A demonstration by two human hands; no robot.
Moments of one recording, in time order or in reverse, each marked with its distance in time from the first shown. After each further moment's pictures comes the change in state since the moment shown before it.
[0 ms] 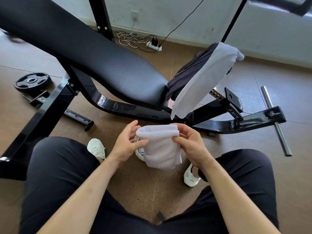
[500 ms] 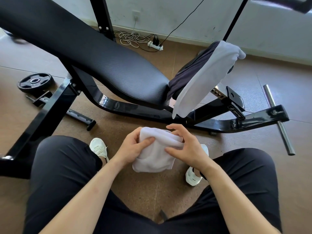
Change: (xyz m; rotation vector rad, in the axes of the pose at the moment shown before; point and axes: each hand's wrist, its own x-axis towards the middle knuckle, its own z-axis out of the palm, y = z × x) left_hand -0.009 0.007 0.013 -0.046 -0.109 0.117; right_hand -0.018 -0.011 0.010 -0.580 -0.112 -0.148
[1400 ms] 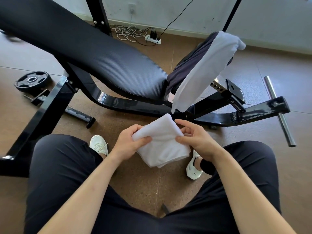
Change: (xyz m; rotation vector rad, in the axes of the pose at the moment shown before) left_hand 0.000 -0.003 -0.006 0.264 0.051 -0.031; right_hand 0.006 0.017 -0.028 0.359 -0.026 0.302
